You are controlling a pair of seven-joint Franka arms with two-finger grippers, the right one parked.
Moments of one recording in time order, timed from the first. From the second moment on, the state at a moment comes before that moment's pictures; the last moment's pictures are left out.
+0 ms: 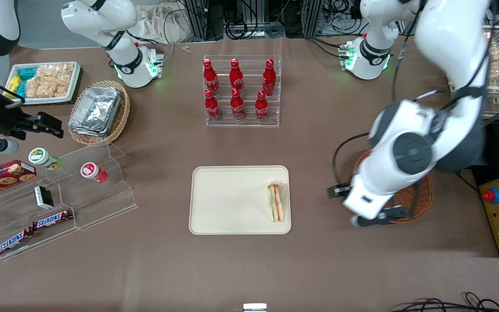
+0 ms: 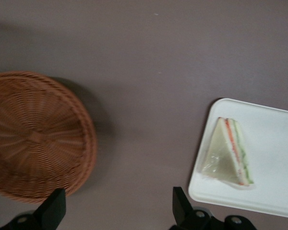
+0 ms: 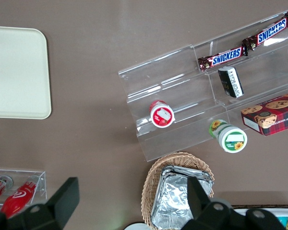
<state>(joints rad) 0.02 0.49 -0.46 -1.32 0.21 1.75 -0.63</state>
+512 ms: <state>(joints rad) 0.18 0.22 -0.46 -1.57 0.11 1.78 -0.49</state>
